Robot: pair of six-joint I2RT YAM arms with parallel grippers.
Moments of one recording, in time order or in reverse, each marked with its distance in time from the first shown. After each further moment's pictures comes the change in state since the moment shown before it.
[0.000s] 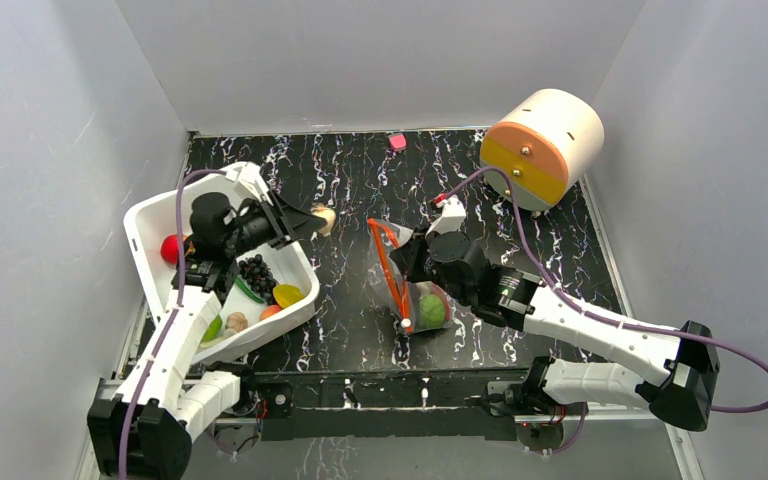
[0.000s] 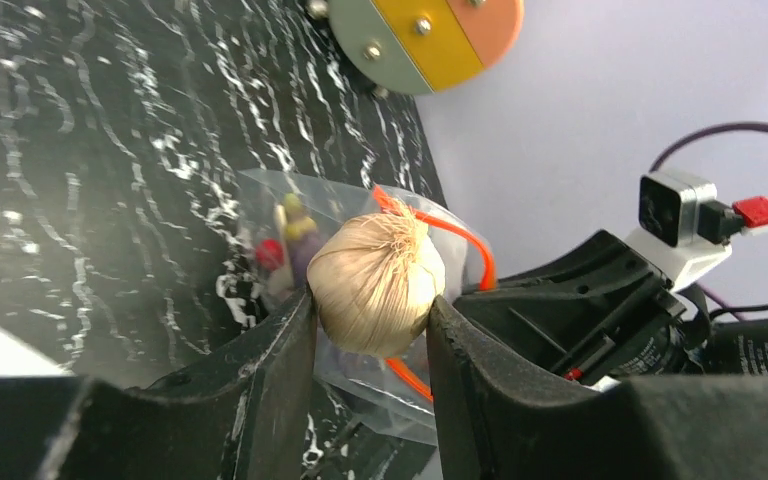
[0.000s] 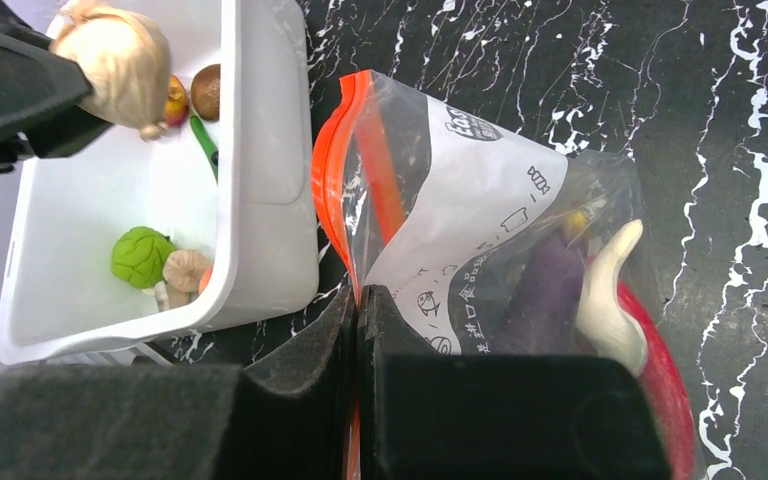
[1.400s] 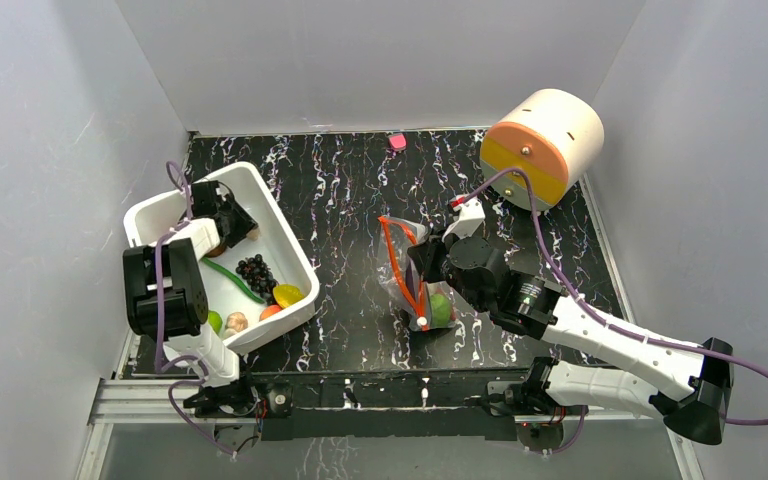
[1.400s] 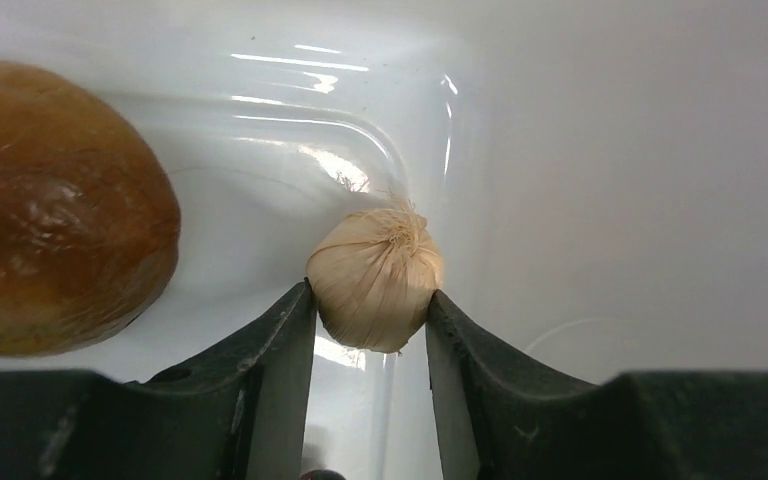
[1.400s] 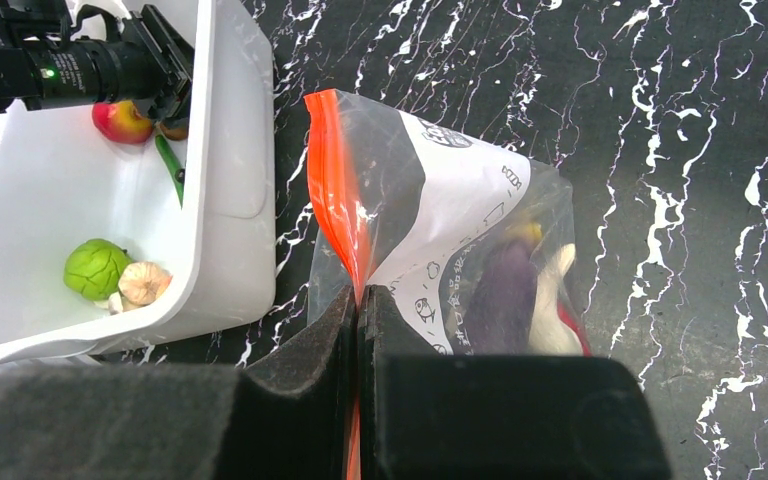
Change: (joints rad) left arm 0.270 0.756 0.170 0.005 -0.637 0.215; right arm 0.000 -0.118 -0.032 -0.042 0.073 -0.106
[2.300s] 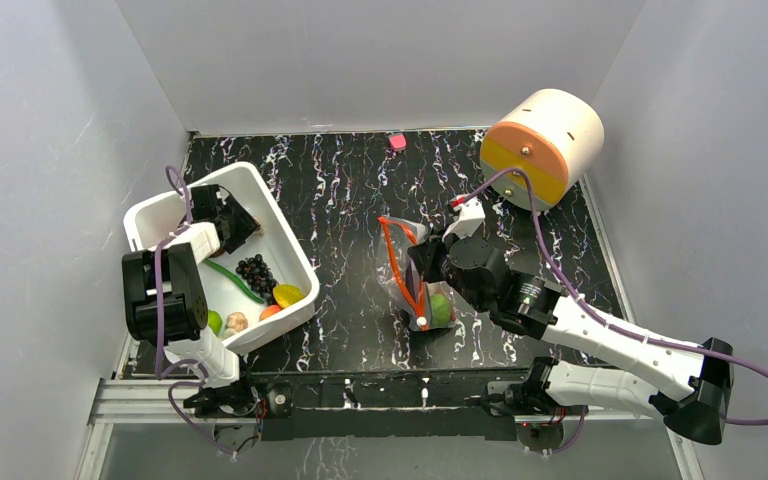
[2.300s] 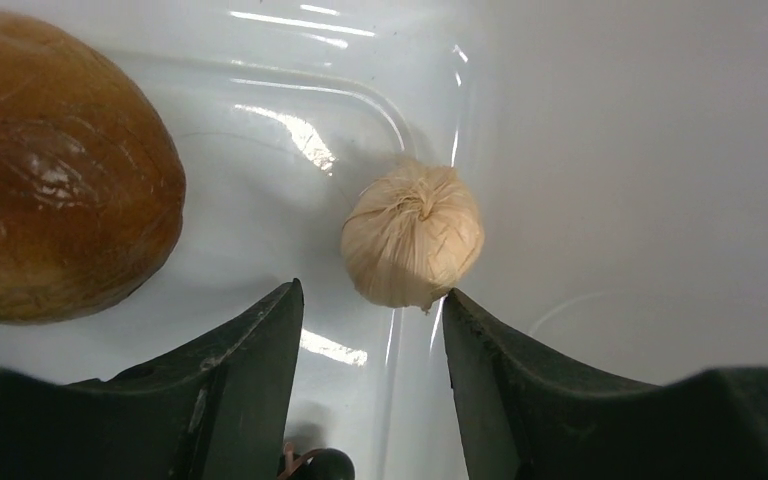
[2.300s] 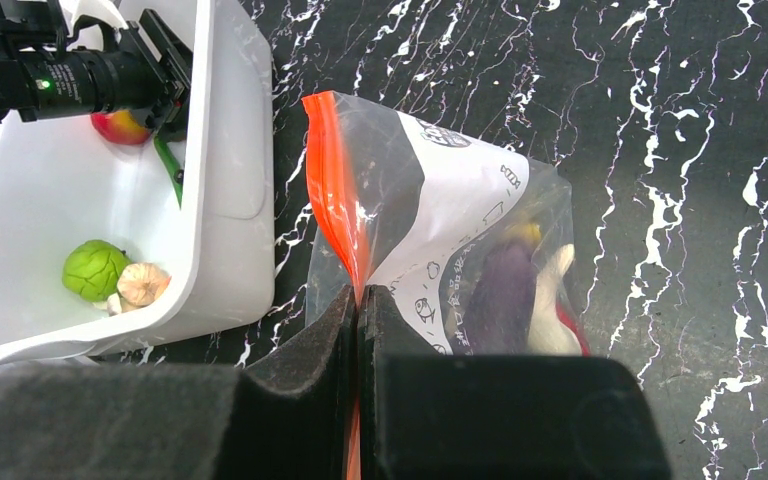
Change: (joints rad) left arm 0.000 -0.045 -0.044 -0.018 -0.008 -0.018; right arm 0.000 0.000 0.000 0.000 0.003 -0.001
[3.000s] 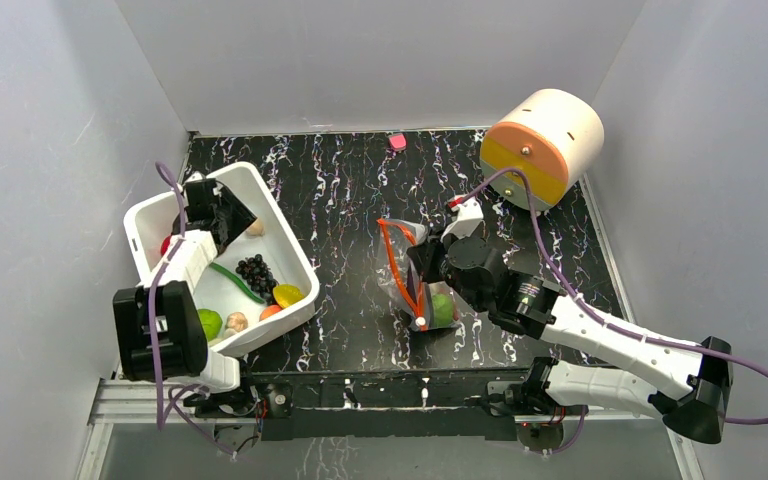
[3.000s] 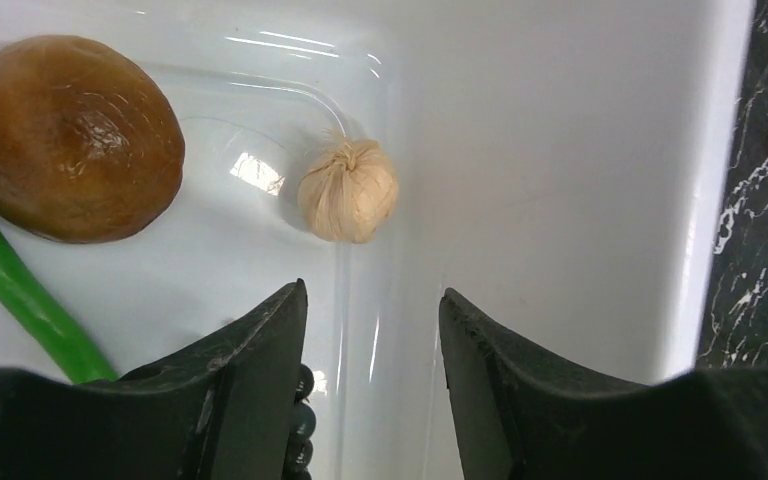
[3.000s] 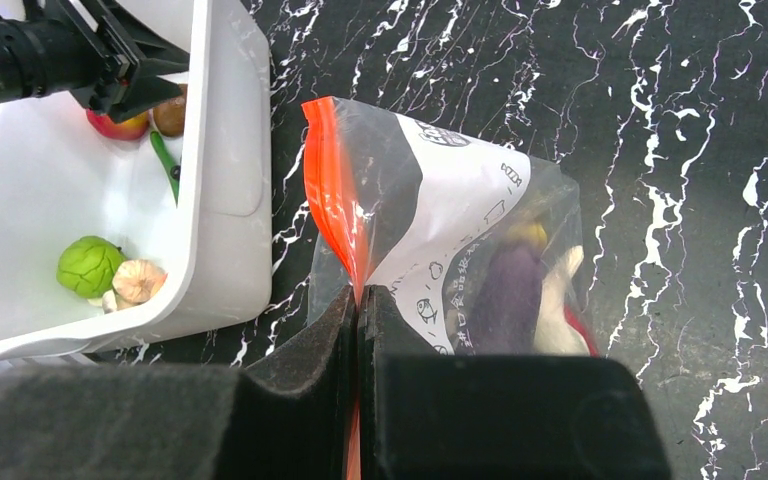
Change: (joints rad) left arm -0.043 -0.237 -0.011 -0.095 -0.078 -0.010; right arm 0.000 0.009 0.000 0.002 -0.003 -0.006
